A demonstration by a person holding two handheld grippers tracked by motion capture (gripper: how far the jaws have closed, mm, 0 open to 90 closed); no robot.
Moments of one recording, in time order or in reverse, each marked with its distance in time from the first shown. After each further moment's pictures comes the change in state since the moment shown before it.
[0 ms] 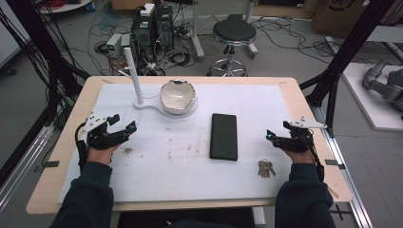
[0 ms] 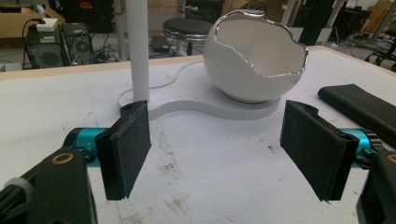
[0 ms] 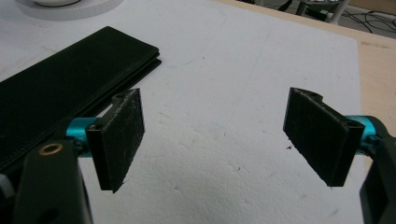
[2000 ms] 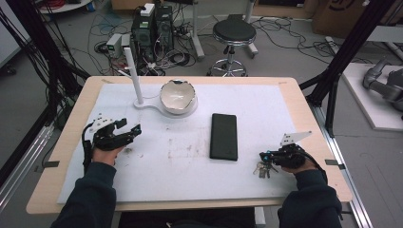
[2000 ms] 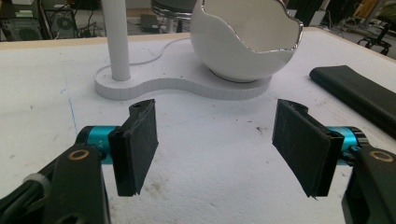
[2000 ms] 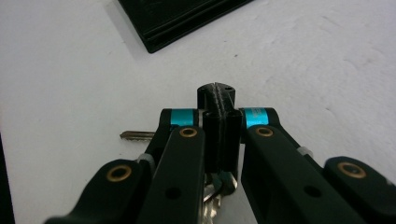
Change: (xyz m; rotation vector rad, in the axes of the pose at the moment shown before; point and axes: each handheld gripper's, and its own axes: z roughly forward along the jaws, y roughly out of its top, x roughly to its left) left arm -0.006 -0.007 0.010 0.075 -0.035 -0.024; right arm 0.006 -0.037 0.007 0.233 0.515 -0.153
